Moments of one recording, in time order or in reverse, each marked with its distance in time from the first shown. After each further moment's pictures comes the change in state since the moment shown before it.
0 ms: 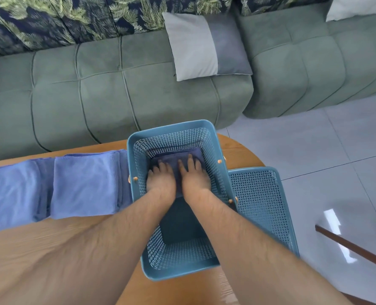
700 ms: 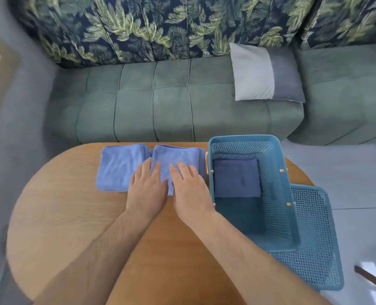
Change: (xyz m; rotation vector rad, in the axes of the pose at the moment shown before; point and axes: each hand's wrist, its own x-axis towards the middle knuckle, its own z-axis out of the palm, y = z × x) left_hand -0.167 -0.204 0.002 -0.392 0.569 -0.210; right_hand -0.130 -0.186 -0.063 0.280 0.556 -0.441
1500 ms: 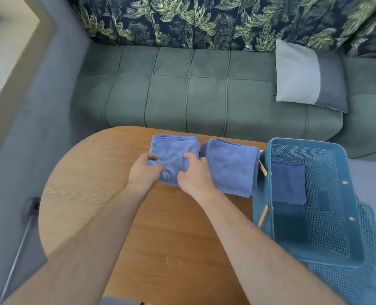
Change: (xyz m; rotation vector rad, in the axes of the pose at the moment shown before) left_hand 0.014 -0.160 -0.007 -0.926 -0.263 -0.792; right_hand 0.079 -0.111 0.068 0.367 -0.318 0.472
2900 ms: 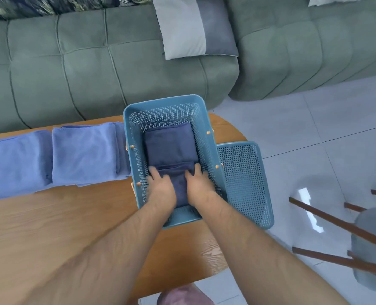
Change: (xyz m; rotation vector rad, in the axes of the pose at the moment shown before) left_hand -0.144 0.022 0.357 1.139 -0.367 0.368; right_hand -0.049 0.331 -0.134 -0.556 -0.157 0.270
